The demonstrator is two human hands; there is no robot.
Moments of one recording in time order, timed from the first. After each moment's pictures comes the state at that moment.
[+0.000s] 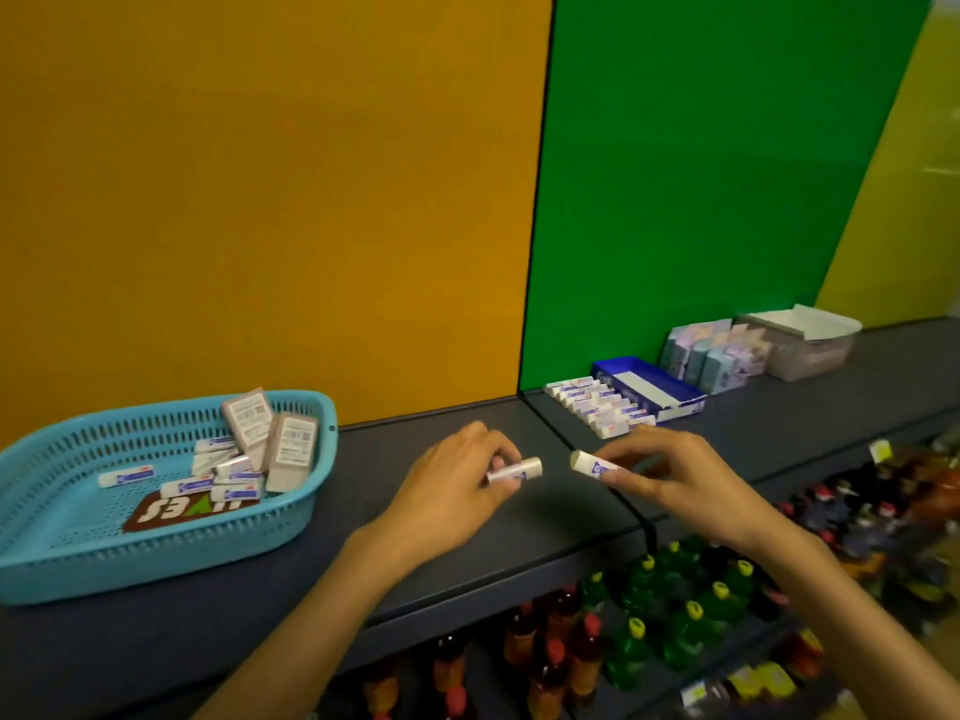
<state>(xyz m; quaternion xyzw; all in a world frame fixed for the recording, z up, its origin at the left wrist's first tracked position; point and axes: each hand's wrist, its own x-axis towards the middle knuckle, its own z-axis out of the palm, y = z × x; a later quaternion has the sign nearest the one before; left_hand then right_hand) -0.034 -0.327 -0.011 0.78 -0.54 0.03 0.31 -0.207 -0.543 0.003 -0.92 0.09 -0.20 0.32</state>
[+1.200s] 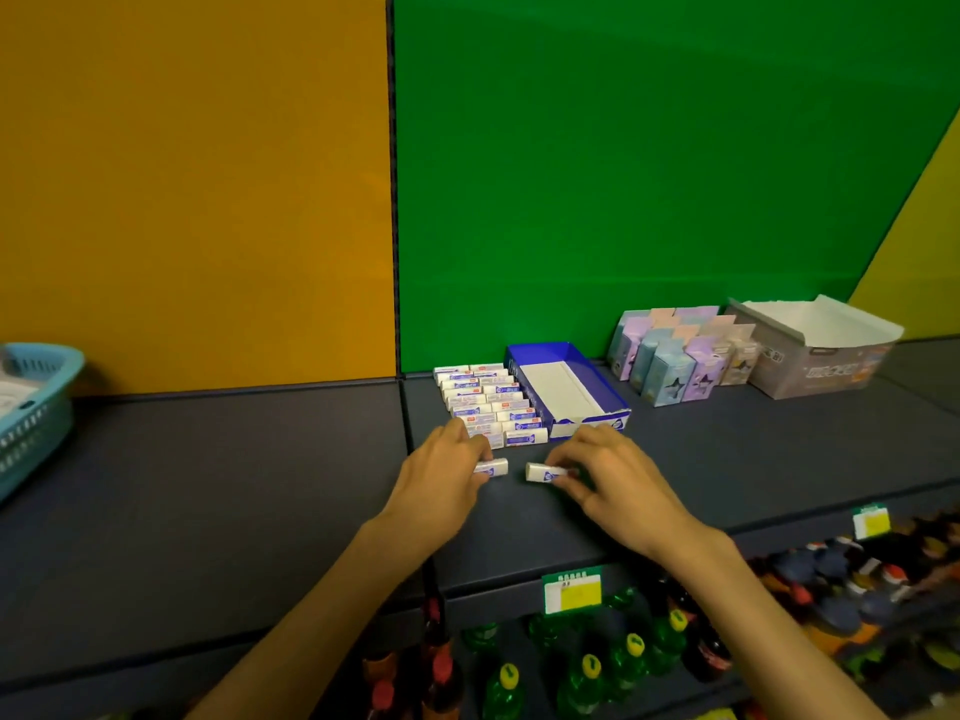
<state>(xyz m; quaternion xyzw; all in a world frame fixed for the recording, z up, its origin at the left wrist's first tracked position) -0.058 -0.630 -0.098 0.88 -0.42 0.06 0.20 -0.183 -0.822 -0.078 -0.99 0.03 -0.15 0.05</state>
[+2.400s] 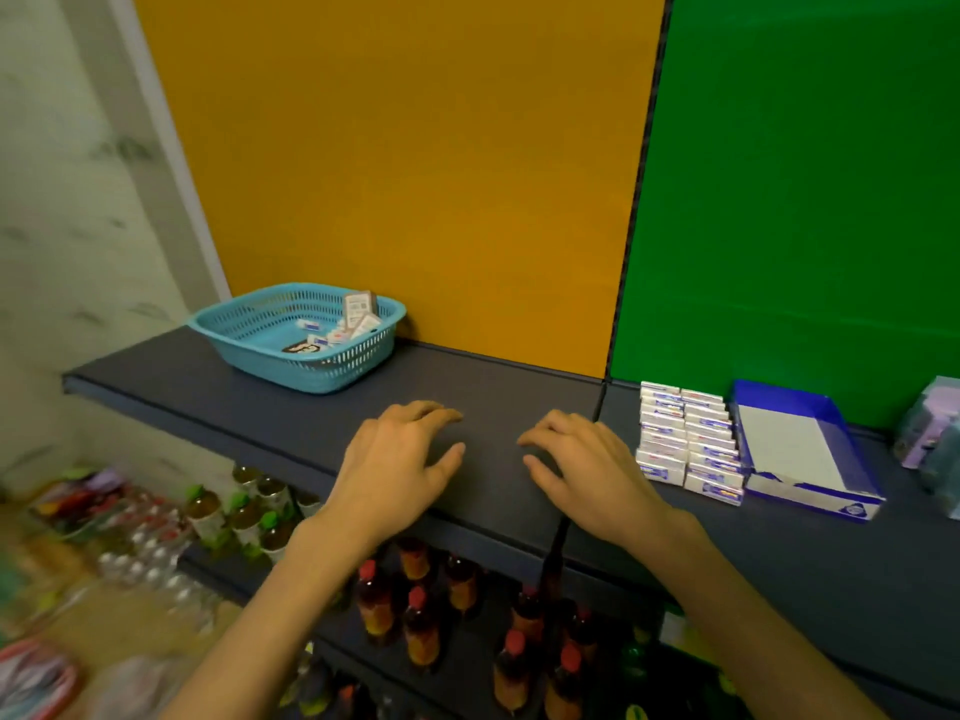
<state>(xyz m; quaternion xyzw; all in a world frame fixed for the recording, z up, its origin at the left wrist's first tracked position) -0.153 -0.471 -0.036 0.97 -0.11 0.18 0.10 -0.113 -0.706 -0.063 -0.93 -0.30 -0.18 0.13</state>
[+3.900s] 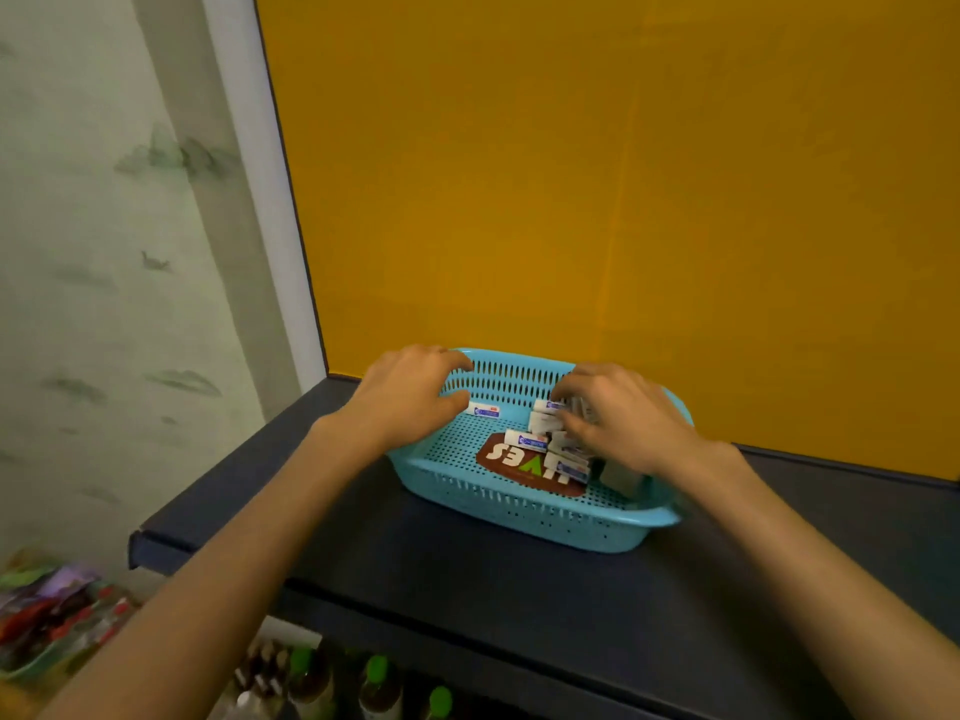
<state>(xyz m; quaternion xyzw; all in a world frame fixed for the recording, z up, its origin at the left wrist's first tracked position) 0.129 -0.052 0.022 0.97 -0.19 0.15 0.03 0.119 -0.303 0.000 -0.96 -0.22 -0.17 0.05</state>
